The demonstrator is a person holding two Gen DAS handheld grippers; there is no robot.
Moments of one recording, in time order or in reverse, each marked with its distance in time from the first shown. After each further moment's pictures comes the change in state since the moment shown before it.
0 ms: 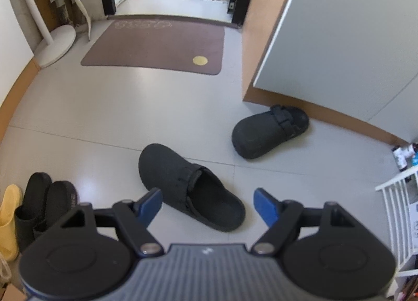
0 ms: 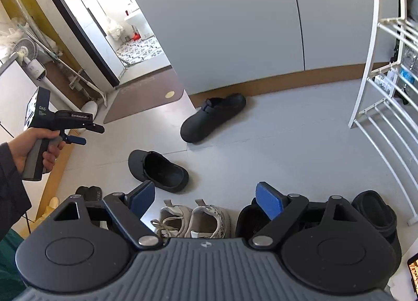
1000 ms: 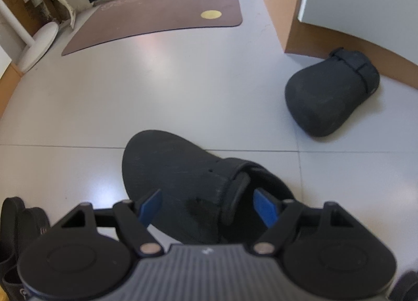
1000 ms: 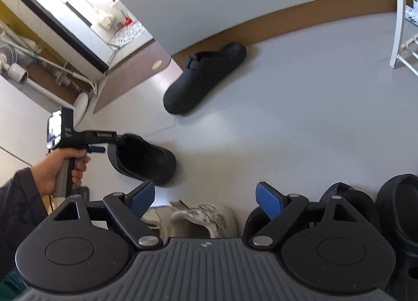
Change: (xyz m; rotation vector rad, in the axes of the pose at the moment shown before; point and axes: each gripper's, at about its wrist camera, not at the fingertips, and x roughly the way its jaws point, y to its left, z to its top) left arm 0.200 0.013 -0.020 0.121 0.005 0.150; right arm 0.201 -0.063 -0.044 0.115 0.110 0.100
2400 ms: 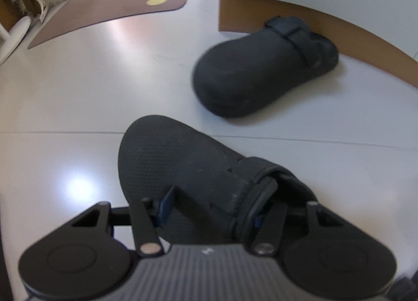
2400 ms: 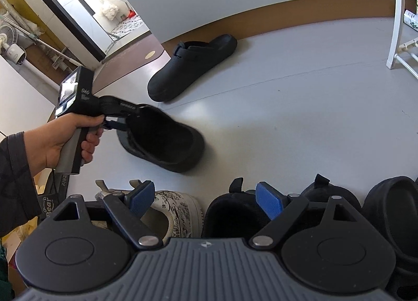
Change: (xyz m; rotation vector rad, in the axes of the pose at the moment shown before) left arm 0.011 -0.143 -0.006 -0.037 0.052 -0.064; right arm 0.011 -0.036 -0.024 -0.062 -0.027 -0.017
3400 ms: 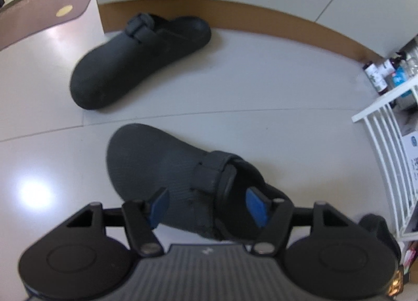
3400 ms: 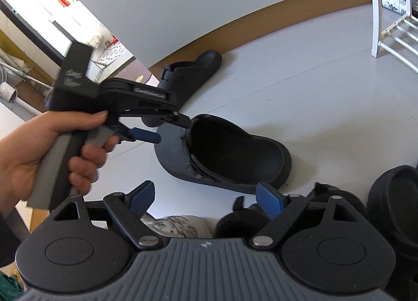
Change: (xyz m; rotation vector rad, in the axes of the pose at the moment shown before) left arm -0.081 -0.079 -0.002 0.196 0.085 -0.296; right arm 0.001 0.001 0.013 0.147 -0.074 0.007
